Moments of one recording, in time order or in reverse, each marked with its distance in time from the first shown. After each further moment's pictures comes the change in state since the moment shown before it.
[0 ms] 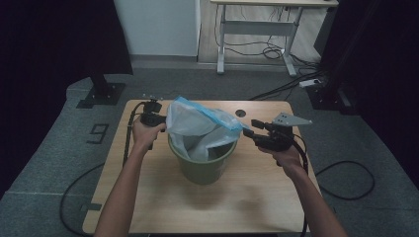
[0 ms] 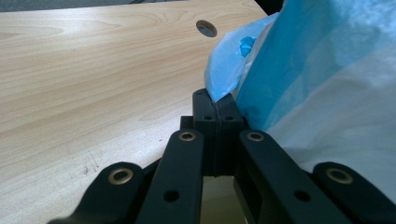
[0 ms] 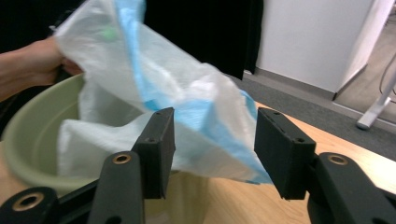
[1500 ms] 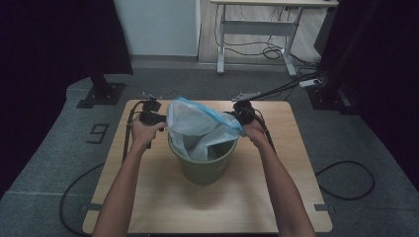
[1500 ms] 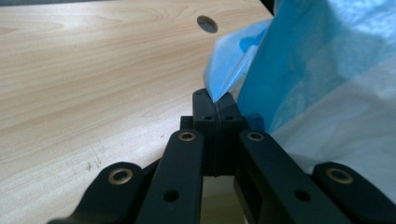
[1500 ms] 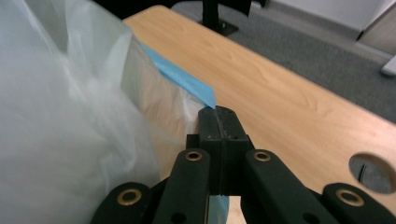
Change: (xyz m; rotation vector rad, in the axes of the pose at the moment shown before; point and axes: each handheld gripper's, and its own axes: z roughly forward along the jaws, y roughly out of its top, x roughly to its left) left arm 0.006 0.003 -0.002 0.029 -0.010 -0.009; right arm -0.056 -0.003 0.159 0.298 0.018 0.016
